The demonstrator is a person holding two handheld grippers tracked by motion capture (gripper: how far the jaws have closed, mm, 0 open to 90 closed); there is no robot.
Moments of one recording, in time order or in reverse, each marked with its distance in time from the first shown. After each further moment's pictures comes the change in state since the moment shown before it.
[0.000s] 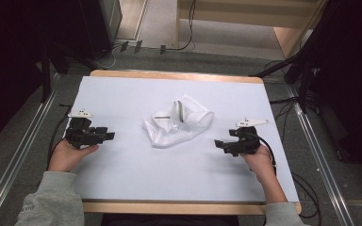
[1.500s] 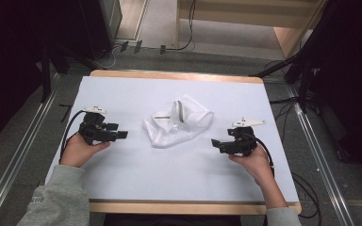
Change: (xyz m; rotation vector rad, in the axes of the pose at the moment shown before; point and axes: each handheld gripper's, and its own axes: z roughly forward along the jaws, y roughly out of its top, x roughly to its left) left arm -0.019 0.023 0.024 0.031 -0.064 0.040; right arm 0.016 0.007 0.002 -0.014 -0.050 0.009
